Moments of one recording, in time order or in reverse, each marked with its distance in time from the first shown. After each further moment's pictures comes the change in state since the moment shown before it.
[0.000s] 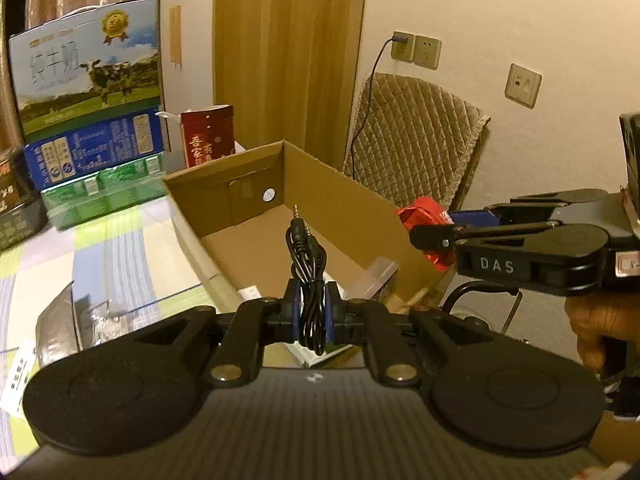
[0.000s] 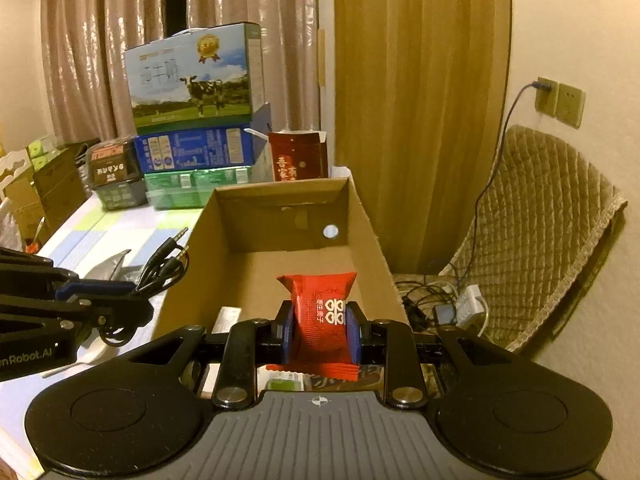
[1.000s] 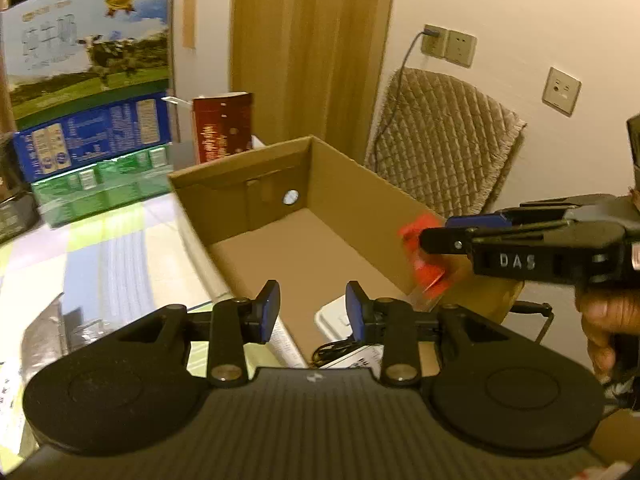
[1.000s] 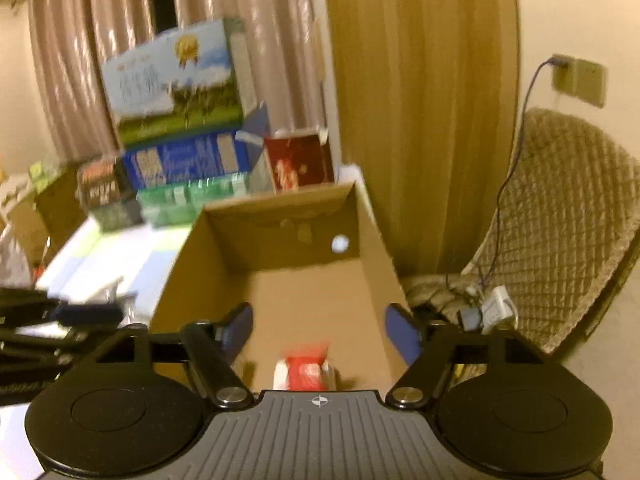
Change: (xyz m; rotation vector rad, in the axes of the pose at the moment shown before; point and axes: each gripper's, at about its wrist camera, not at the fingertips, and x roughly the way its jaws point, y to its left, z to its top) left arm 0.057 0.038 0.013 -0.055 0.012 0.030; right arm 0.055 -0.020 0.025 0.075 -0.007 0.064
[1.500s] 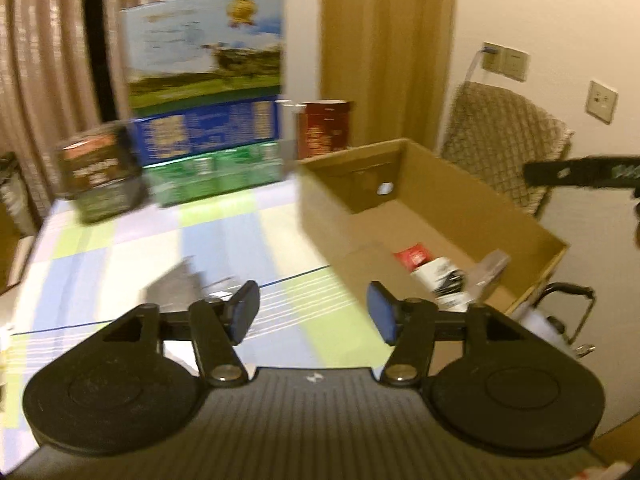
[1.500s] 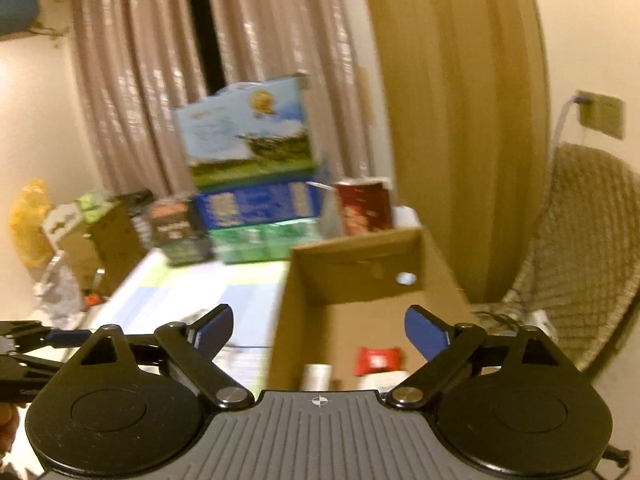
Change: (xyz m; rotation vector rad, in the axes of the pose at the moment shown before) left arm -0.105 0.072 -0.045 -0.035 -0.031 0.201; right arm -0.072 0.068 0.005 -0.003 -0.099 0.148
